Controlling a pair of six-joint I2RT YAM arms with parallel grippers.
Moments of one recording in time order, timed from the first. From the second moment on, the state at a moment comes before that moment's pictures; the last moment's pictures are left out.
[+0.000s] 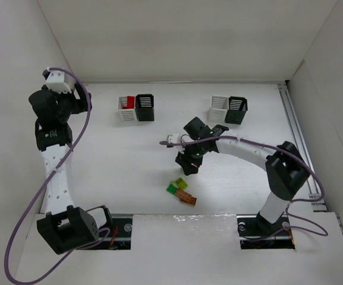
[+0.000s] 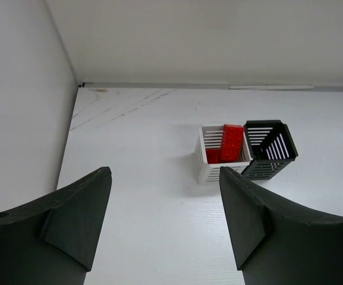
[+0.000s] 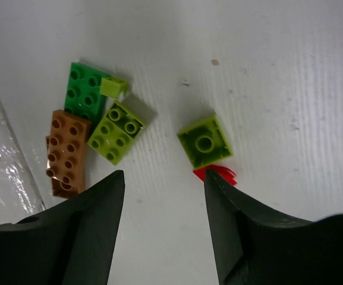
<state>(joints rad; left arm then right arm) 0.31 1.14 1.16 -0.18 0.37 -0.01 0.77 1.74 1.24 -0.68 -0.44 -0.43</state>
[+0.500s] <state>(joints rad) 0.31 1.14 1.13 -0.16 0.40 -0.02 0.95 1.68 1.29 -0.67 -0.50 -0.47</state>
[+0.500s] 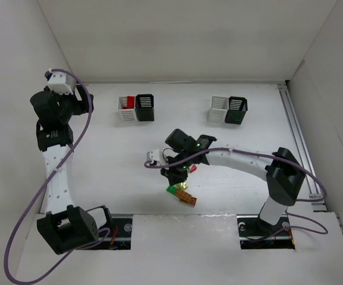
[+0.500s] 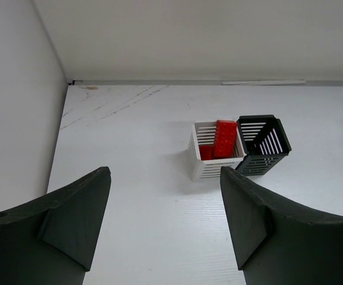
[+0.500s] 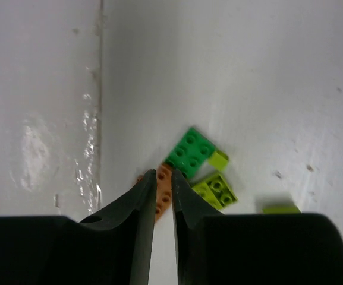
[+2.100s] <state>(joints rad) 0.31 1.12 1.09 -0.17 0.40 0.00 0.77 1.99 1.39 -0.72 -0.50 -0.51</state>
